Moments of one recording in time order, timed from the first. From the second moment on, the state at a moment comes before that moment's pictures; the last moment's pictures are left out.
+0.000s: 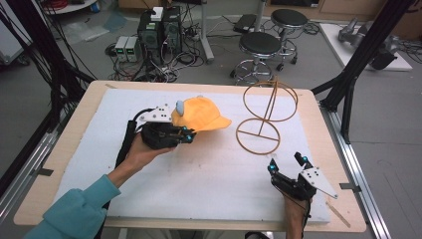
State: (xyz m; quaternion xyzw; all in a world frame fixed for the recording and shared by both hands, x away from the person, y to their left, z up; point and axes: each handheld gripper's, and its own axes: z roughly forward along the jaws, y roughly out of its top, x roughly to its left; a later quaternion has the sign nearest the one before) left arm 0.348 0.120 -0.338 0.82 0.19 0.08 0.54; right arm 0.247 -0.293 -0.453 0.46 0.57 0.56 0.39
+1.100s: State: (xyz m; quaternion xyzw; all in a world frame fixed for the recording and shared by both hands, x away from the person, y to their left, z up) left arm 0.343 0.122 -0.334 0.80 0.20 0.07 0.55; right arm 0.247 -0.293 -0.453 0.46 0.58 0.56 0.39
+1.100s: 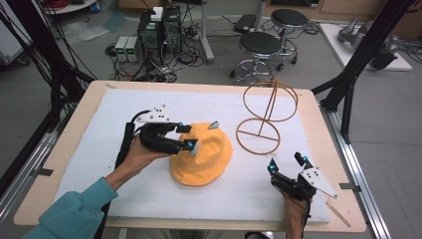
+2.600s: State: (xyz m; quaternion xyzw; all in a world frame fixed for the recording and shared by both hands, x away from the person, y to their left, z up) left arm 0.385 0.061 -0.331 0.88 0.31 0.06 0.35; right arm 0.245 -0.296 -0.454 0.45 0.56 0.57 0.39
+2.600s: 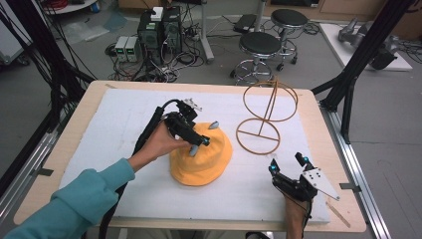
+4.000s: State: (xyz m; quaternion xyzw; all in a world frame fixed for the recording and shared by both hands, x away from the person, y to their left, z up) left arm 0.382 0.075 -0.325 0.88 0.26 0.03 0.39; right arm 0.246 -0.296 -0.454 0.45 0.57 0.57 0.39
